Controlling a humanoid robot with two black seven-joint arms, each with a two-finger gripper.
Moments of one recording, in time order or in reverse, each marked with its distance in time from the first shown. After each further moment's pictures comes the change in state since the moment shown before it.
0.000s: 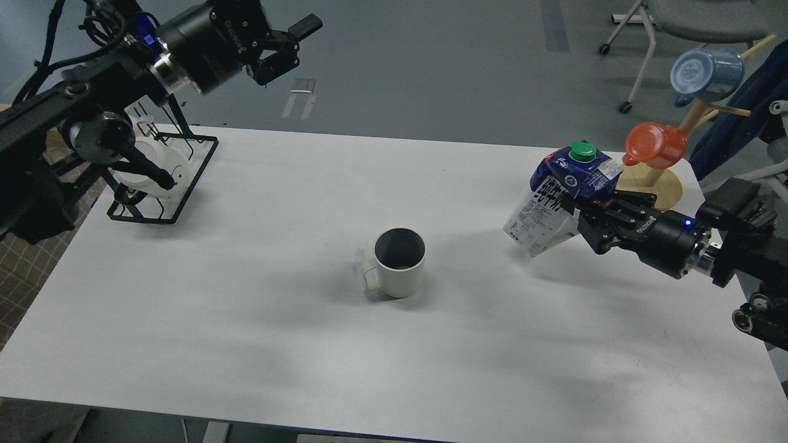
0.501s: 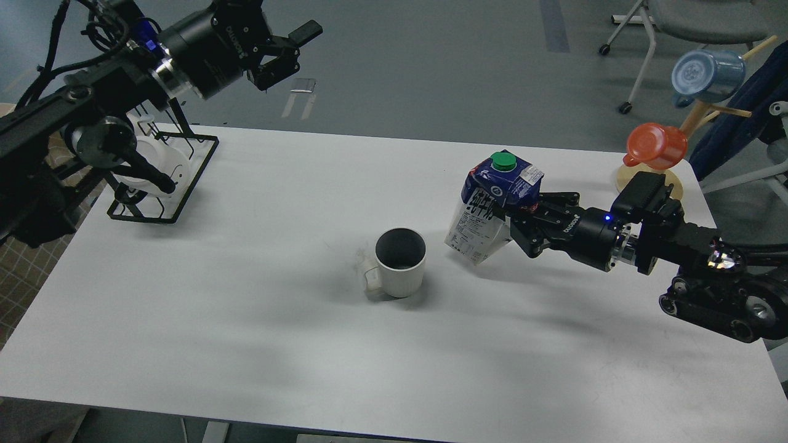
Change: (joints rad) left arm 0.016 0.000 -0.001 0.000 0.002 0.000 0.000; right arm 0.066 0.209 -0.110 -0.090 0.039 0.000 0.000
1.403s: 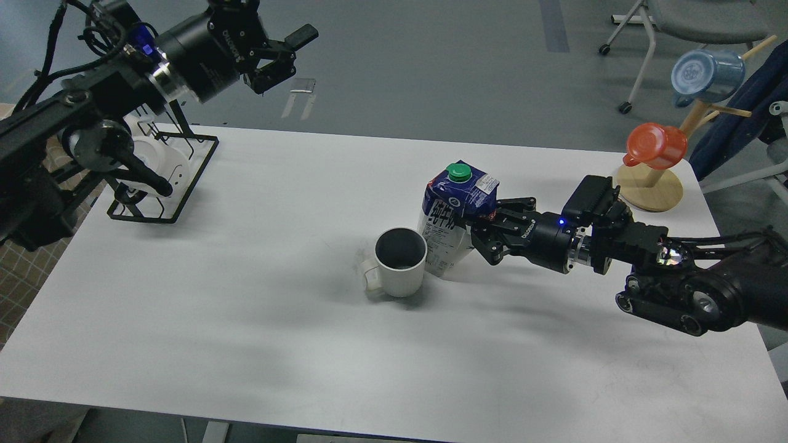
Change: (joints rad) left arm 0.008 0.005 -0.003 0.000 -0.001 0.000 -0.001; right arm 0.022 0.125 -0.045 -0.070 0.032 0.000 0.000
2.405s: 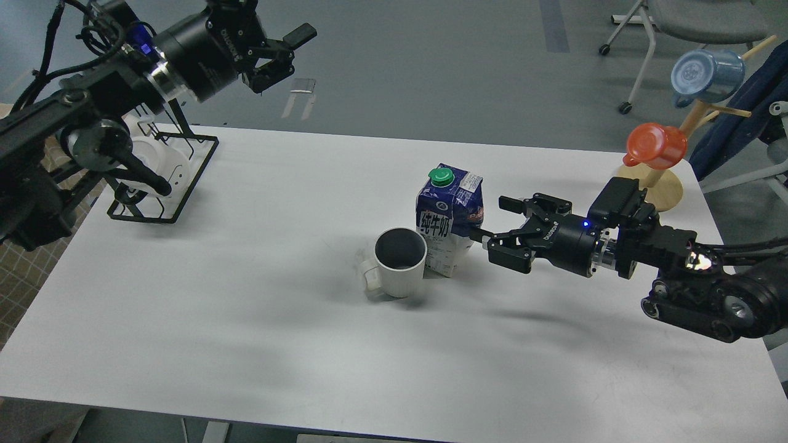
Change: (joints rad) left arm 0.000 0.003 -0.001 0.000 0.000 0.000 0.000; right arm 0.003 -0.120 -0.013 0.109 0.007 0.000 0.000
